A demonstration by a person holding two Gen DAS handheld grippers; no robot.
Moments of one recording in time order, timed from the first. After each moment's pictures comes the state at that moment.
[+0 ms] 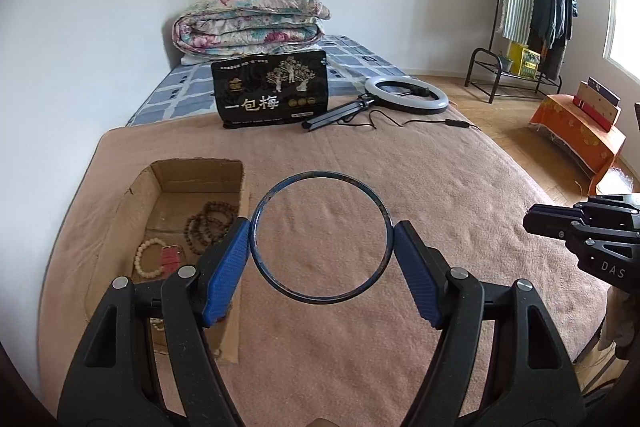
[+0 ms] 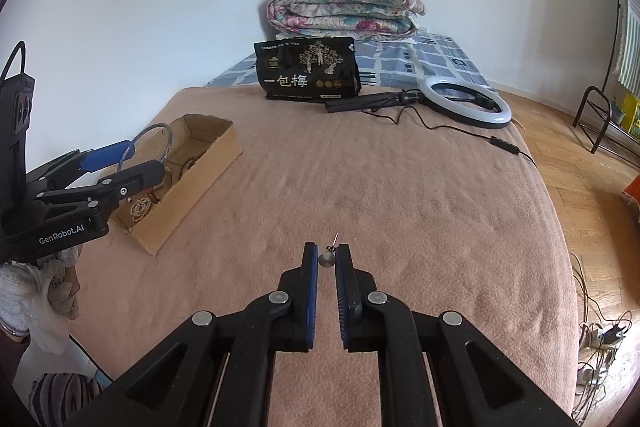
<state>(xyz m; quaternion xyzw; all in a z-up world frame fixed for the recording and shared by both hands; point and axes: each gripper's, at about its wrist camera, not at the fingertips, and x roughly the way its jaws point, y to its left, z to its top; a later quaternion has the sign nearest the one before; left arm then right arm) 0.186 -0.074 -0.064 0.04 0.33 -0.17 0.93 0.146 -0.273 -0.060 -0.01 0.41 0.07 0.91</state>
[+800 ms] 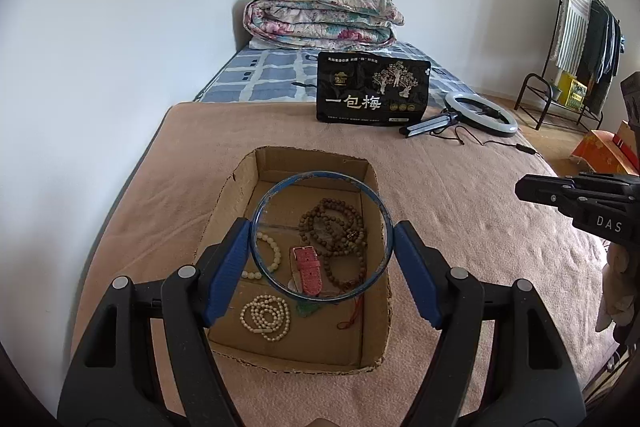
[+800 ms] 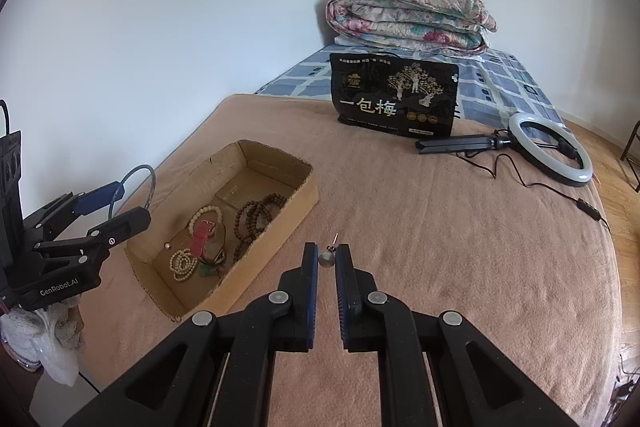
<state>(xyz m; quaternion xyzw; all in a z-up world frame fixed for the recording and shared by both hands) 0.227 0.046 -0.075 0.00 0.34 -0.09 0.94 0.250 -0.166 -0.058 -0.02 0.41 0.15 0.90</state>
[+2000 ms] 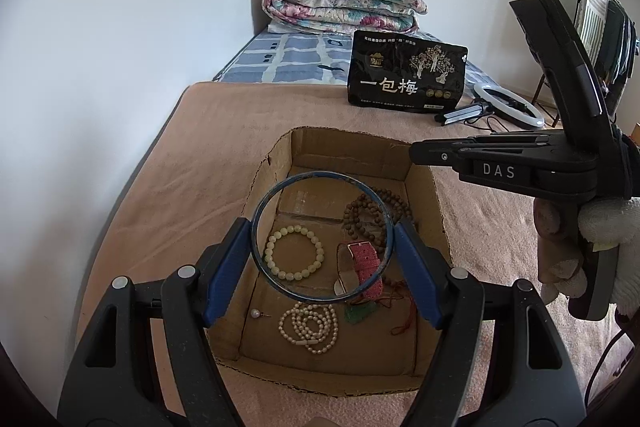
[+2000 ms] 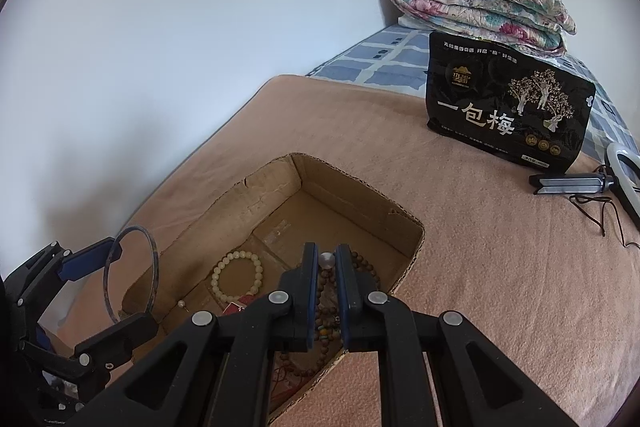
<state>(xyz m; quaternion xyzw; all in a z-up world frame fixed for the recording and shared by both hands) 0.256 0.077 -0.108 -0.01 0.36 -0.07 0.93 0.360 -0.060 -0.110 -0.03 0.43 0.24 0.87</state>
